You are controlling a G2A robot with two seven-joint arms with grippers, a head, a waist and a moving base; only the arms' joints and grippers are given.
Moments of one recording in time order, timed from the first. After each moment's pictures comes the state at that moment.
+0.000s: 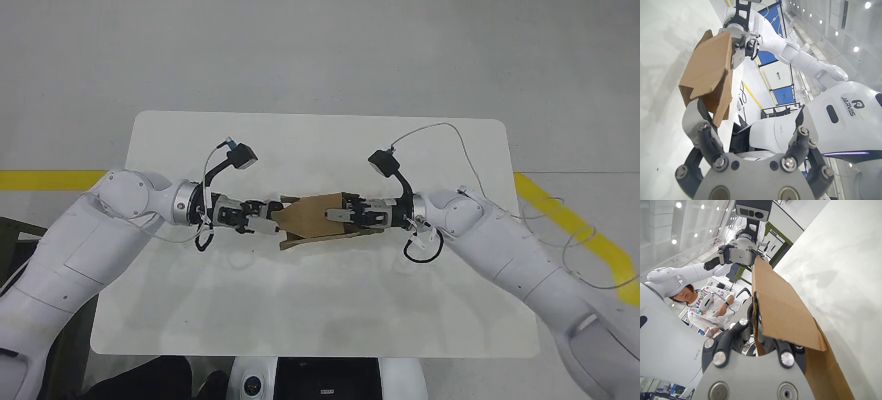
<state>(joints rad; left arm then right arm) 0.68 -0.74 -0.76 -1.45 -0.71 -0.54 -1.26 -0.53 -1.06 0.38 -1.11 0.53 -0.96 0.75</state>
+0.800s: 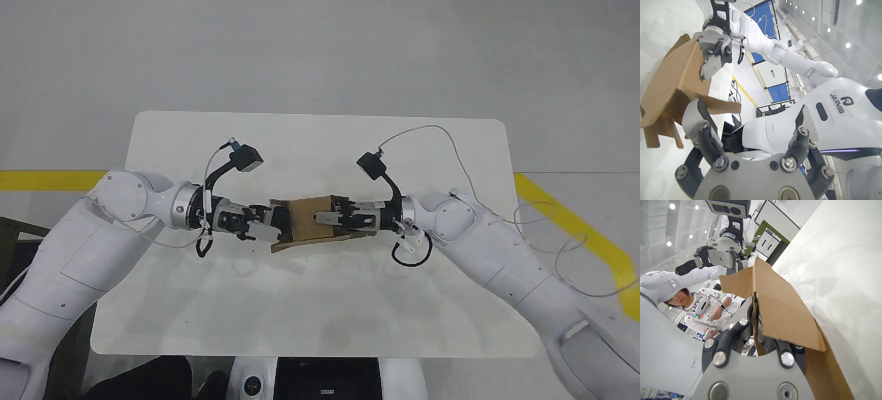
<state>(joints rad) 0.74 -0.76 -0.85 -1.54 -0.72 -0.47 -1.30 -0.59 -1.09 0.47 -1.16 0.42 -0.86 0.76</state>
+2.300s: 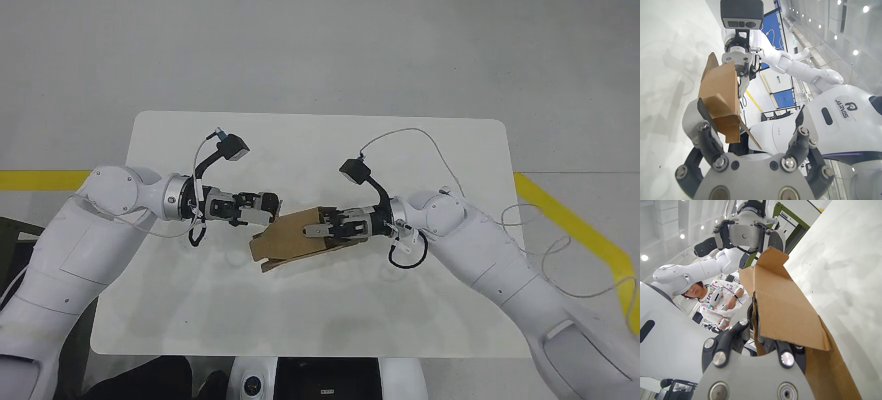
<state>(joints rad) 0.77 -0.80 -0.96 -1.47 -0.66 -0.46 -1.33 -0.61 -1.16 0.55 -1.15 0.55 -0.80 1.02</state>
